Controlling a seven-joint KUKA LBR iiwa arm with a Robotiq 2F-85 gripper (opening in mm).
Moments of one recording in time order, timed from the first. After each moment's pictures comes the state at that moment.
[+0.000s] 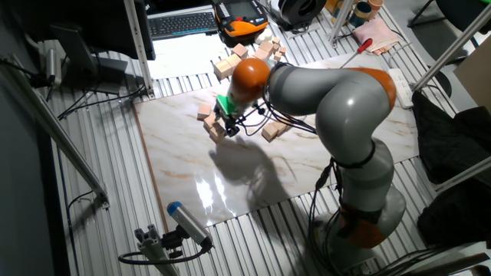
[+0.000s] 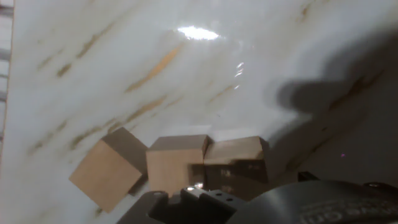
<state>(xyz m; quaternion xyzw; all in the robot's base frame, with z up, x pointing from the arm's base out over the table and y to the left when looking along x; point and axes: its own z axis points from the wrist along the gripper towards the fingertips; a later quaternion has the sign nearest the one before) 0.543 0.295 0.087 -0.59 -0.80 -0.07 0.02</state>
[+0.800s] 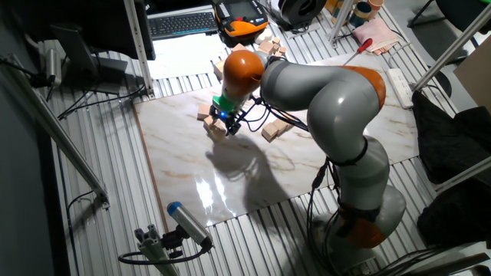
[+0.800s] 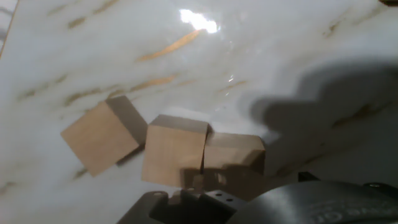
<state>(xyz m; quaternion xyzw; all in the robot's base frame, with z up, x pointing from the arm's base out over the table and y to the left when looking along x) 0.539 0.301 0.085 -0.48 -0.87 -0.07 0.04</state>
